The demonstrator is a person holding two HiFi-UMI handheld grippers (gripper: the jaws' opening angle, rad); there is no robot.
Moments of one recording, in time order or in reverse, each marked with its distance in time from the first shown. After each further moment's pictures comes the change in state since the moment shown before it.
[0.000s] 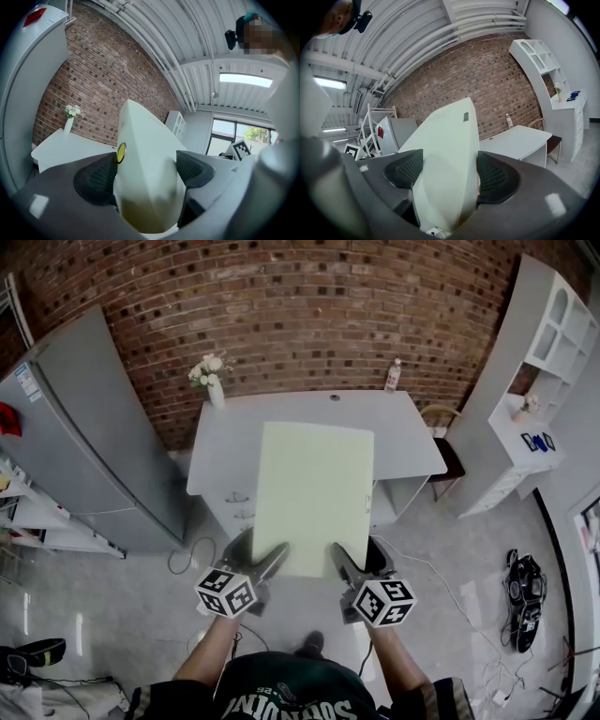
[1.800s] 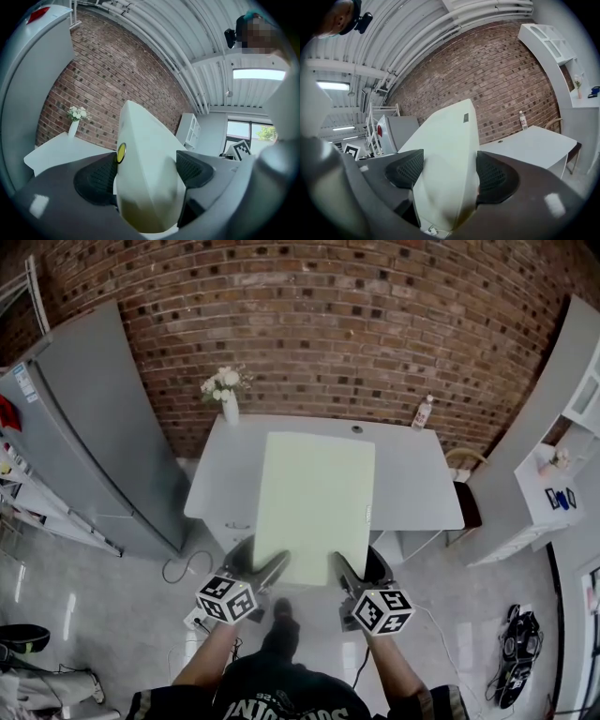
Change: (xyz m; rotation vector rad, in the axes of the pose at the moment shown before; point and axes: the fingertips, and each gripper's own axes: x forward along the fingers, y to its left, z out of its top) left arm 0.113 0.079 0.022 -0.015 -0.067 0.121; right arm 0.139 -0.073 0.042 -0.037 0.046 0.118
